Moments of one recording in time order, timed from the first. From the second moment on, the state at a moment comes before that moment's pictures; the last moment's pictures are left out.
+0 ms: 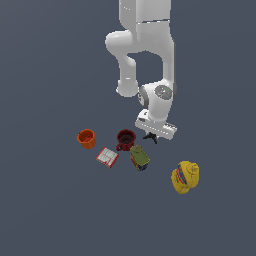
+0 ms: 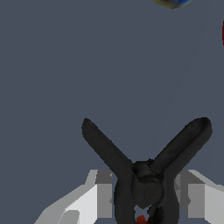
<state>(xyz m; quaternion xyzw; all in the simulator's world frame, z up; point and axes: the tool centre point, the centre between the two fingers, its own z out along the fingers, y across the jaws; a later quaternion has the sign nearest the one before) -0.110 0.135 0.024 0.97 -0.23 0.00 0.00</state>
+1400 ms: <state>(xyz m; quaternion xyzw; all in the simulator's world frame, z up) -0.024 0.154 0.220 0.97 -0.23 0.00 0.00</state>
